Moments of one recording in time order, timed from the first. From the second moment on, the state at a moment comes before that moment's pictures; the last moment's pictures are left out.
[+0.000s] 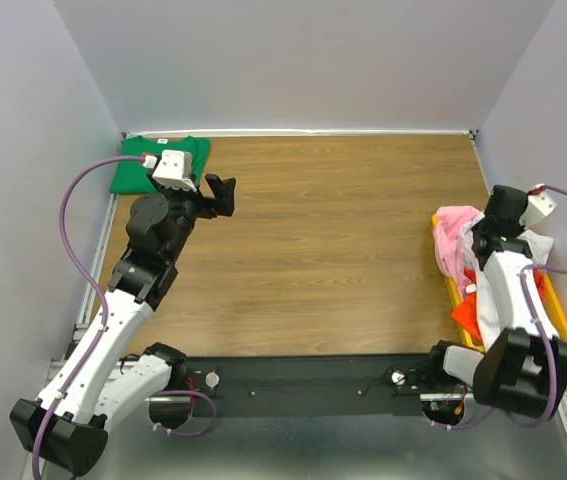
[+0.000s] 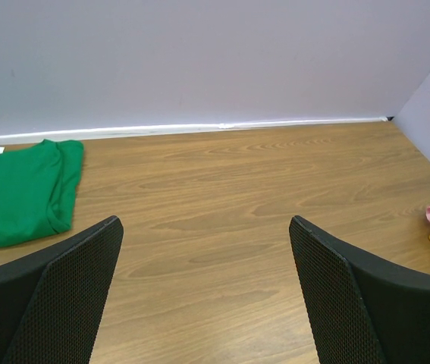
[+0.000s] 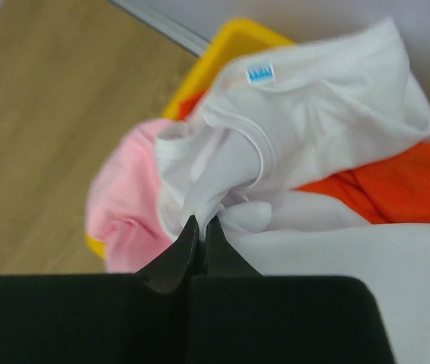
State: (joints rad) left arm -0.39 0.86 0.88 0.01 -0.10 -0.19; right arm -0.27 1.19 0.80 -0.28 0.46 0.52
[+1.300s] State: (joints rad) left arm -0.37 0.86 0.88 0.01 -0.11 -0.17; right arm 0.37 1.47 1.76 -0.19 -0.38 0.45
